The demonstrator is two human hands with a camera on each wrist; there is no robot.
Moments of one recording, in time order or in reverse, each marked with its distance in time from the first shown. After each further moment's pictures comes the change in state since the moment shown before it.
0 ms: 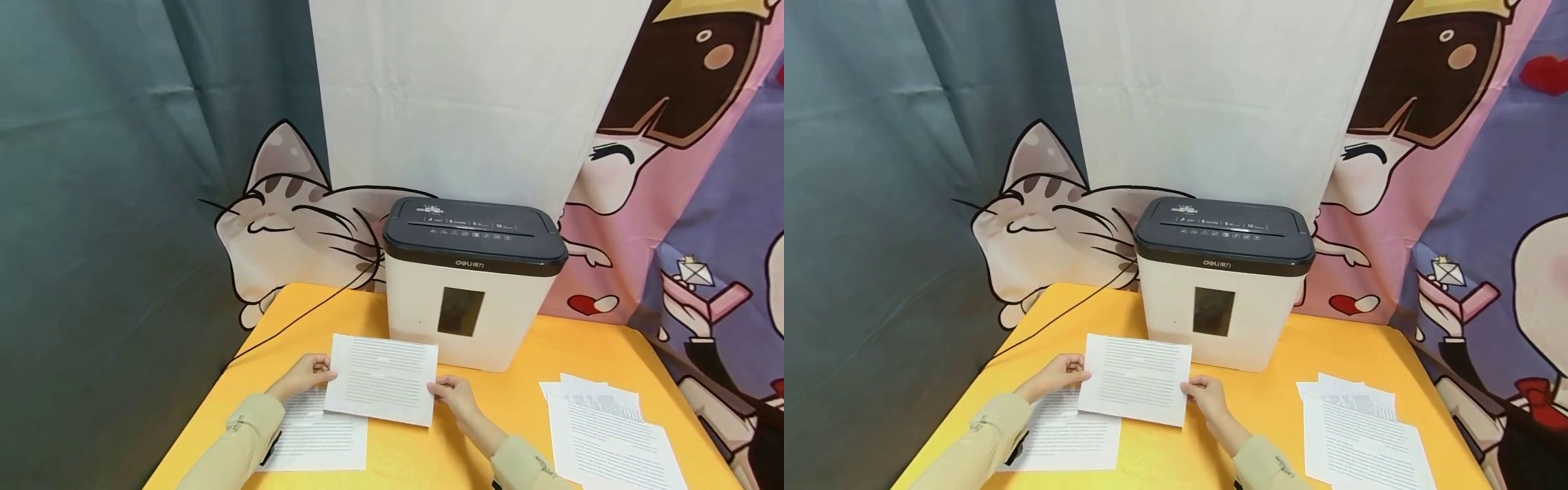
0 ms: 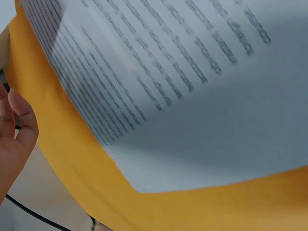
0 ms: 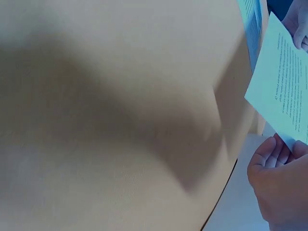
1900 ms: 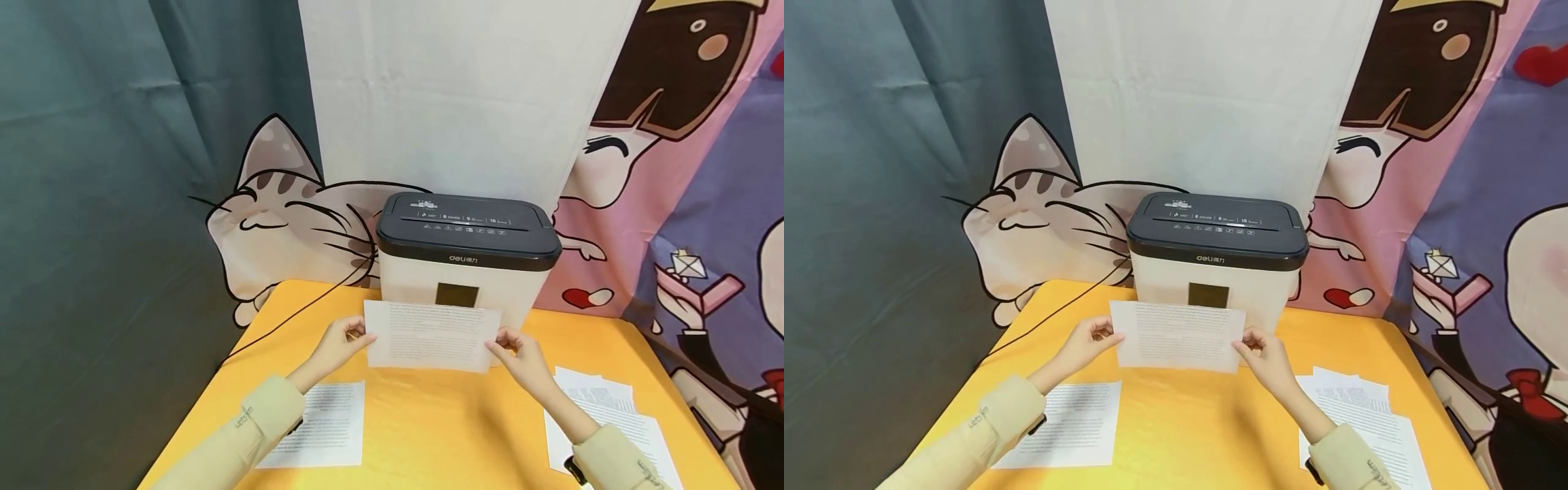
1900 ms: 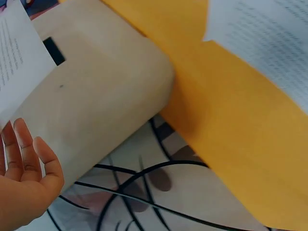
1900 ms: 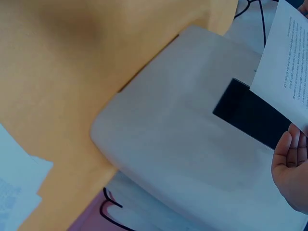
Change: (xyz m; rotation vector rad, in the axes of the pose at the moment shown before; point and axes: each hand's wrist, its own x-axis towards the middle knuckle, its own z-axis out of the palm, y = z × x) left_hand 0.020 0.142 0.038 0.101 0.242 0.190; right_hand -0.020 -0.096 -0.104 -0.524 0.097 -0.726
